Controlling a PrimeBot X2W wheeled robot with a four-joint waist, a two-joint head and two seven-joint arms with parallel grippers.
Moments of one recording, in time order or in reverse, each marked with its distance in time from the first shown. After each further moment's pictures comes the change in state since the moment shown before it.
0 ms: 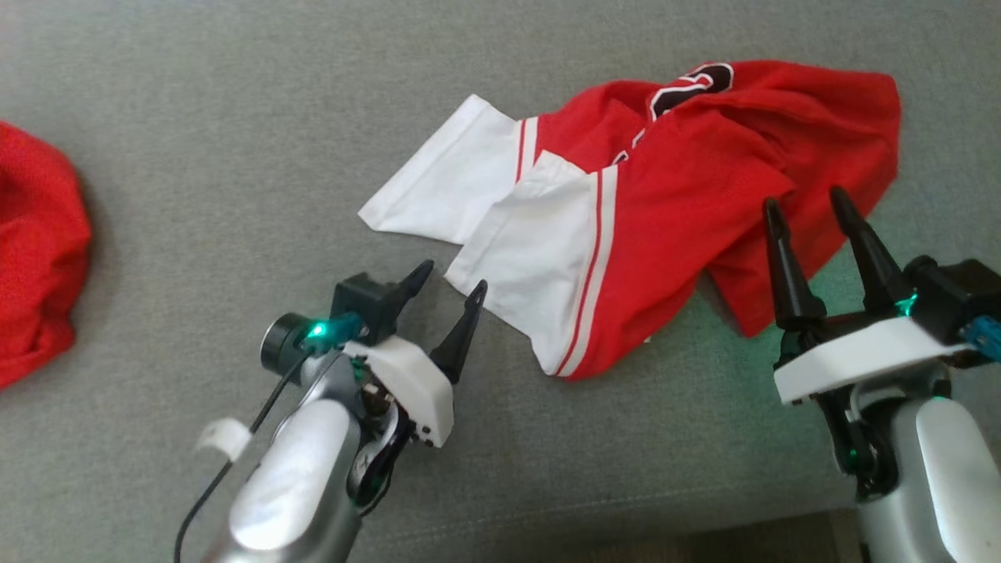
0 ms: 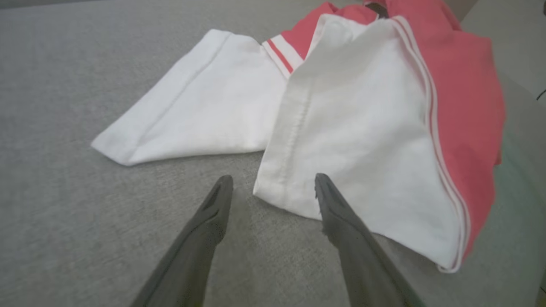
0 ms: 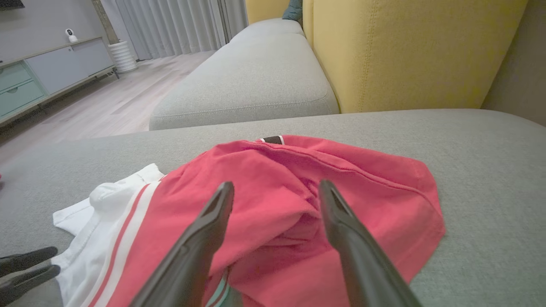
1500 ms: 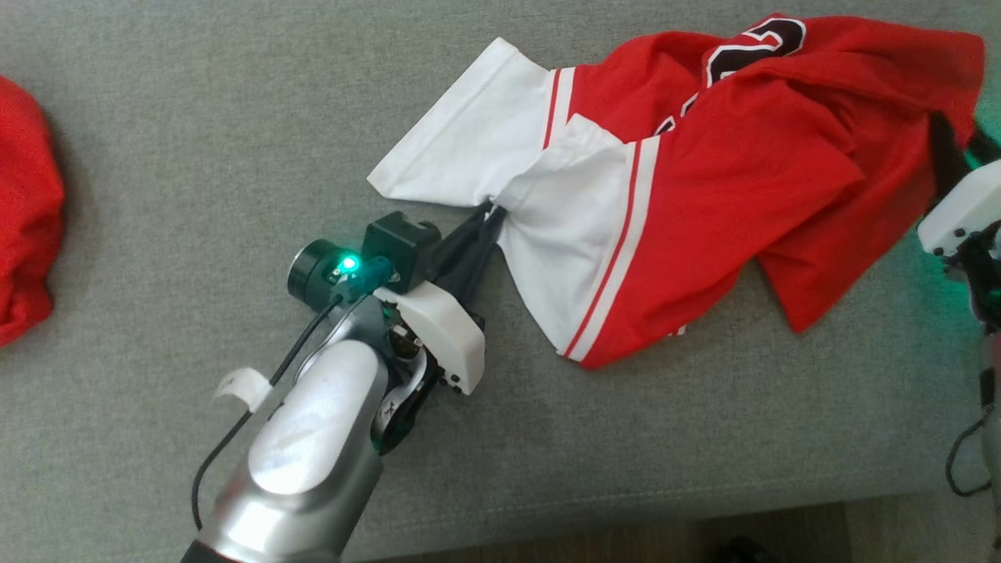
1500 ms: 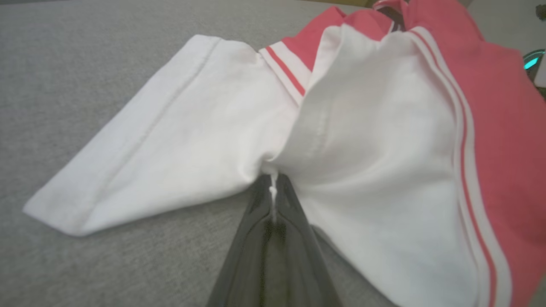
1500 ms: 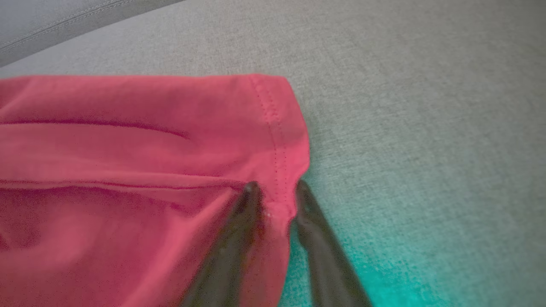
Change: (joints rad) left arm -0.161 -0.004 -0.093 0.030 -0.027 0.025 -0.028; right arm -0.450 -0.187 -0.166 0.607 0.149 0.000 0.231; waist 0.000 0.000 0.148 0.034
